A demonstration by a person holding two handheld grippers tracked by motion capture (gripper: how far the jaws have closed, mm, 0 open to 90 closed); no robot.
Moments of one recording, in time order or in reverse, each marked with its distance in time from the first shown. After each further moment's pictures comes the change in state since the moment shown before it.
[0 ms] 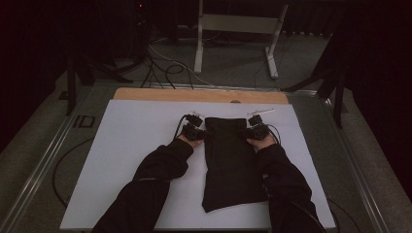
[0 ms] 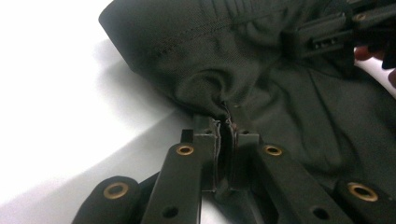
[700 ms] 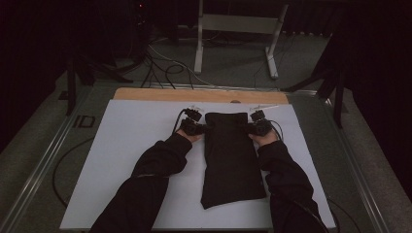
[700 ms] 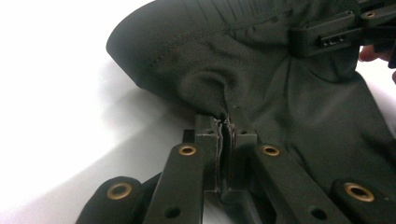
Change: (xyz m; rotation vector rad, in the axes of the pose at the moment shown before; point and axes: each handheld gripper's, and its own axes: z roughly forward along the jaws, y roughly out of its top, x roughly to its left) left arm -0.001 0.021 -0.017 -0.045 0.005 0.039; right arm 0.005 0.017 -0.019 -0.055 -0.003 -0.020
